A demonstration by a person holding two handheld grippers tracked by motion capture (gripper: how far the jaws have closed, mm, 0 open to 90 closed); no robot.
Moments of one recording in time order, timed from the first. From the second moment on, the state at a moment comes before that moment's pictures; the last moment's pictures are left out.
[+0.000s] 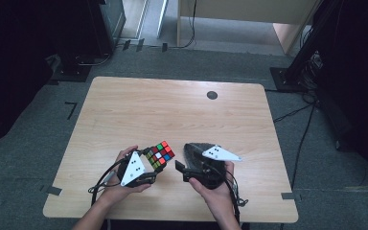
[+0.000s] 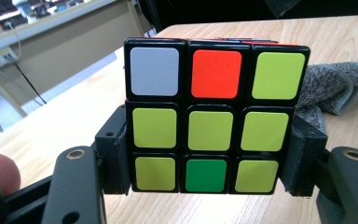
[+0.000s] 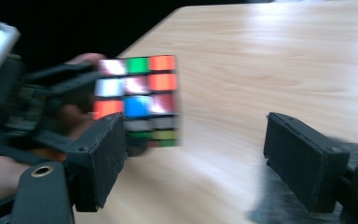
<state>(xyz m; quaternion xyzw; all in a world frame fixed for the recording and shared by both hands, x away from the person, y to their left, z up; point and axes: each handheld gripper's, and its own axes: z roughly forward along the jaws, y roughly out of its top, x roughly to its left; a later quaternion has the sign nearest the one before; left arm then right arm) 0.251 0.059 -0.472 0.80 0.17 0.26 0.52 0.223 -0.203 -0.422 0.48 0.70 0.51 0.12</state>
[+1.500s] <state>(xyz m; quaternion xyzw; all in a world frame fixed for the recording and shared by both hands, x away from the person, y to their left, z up) 0.243 0.041 -0.478 0.83 0.14 0.21 0.50 0.202 -0.181 -0.420 0.37 0.72 0.57 0.15</state>
